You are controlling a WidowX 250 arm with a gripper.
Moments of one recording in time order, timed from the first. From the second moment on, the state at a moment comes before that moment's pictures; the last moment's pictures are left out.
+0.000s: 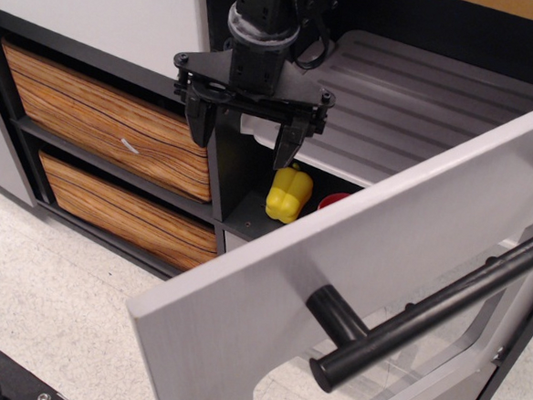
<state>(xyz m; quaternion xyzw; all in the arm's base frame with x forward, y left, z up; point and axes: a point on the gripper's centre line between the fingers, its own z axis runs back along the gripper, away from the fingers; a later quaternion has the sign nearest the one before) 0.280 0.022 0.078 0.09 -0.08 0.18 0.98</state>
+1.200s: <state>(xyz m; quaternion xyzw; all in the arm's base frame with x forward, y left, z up) 0.241 -0.055 0.150 0.01 -0.04 0.34 0.94</state>
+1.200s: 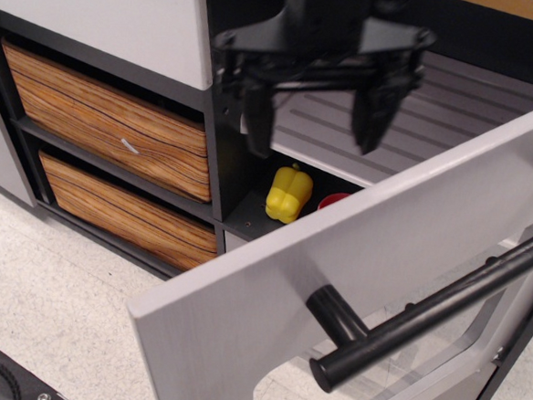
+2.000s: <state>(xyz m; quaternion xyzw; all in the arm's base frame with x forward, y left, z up) 0.203 -0.130 0.204 -0.06 -0.03 0.38 0.92</state>
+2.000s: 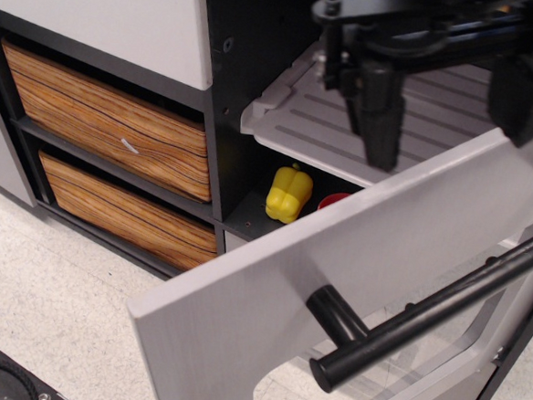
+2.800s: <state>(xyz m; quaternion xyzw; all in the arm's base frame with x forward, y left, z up) 0.200 -0.155 0.156 -0.05 -0.01 0.39 0.92</state>
